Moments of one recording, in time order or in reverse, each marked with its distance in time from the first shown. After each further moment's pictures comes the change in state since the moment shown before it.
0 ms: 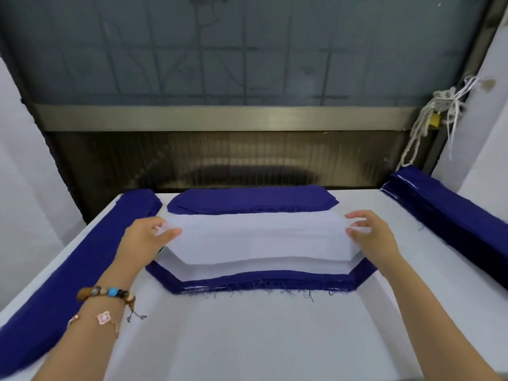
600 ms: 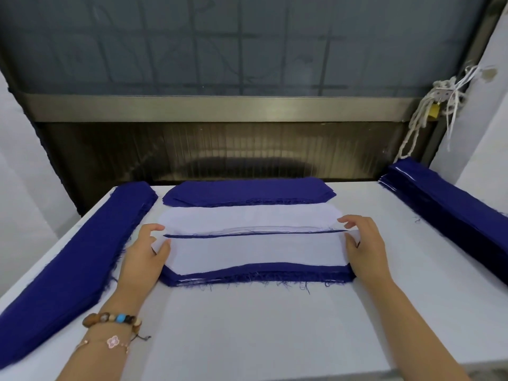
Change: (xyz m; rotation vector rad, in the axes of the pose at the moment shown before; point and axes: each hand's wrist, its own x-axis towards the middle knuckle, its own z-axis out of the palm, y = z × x) left_hand -0.039 -0.029 0.037 -0.067 0.112 0.034; right_hand -0.036 0.028 0.015 -0.105 0.141 -0.367
